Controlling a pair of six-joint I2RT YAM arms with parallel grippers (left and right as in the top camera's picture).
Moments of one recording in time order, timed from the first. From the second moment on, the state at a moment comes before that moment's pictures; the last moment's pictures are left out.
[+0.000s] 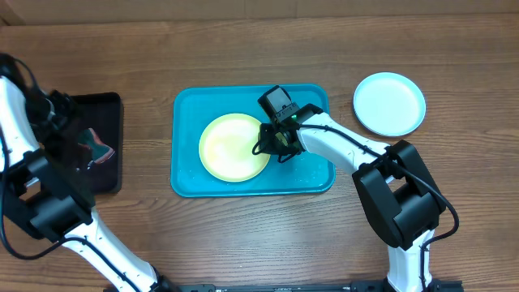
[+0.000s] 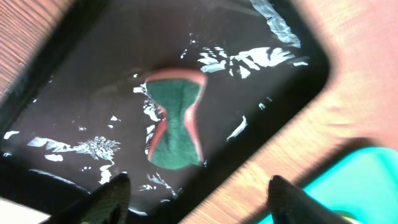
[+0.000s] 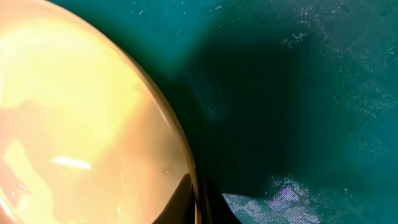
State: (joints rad) left arm 0.59 2.21 2.13 -1.39 0.18 -0.29; right arm 0.60 2.08 1.41 -0.59 -0.12 0.67
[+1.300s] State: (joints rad) left arm 0.59 2.09 2.22 -1.45 0.30 -0.30; right arm 1.12 1.91 1.70 -0.15 1.22 -0.86
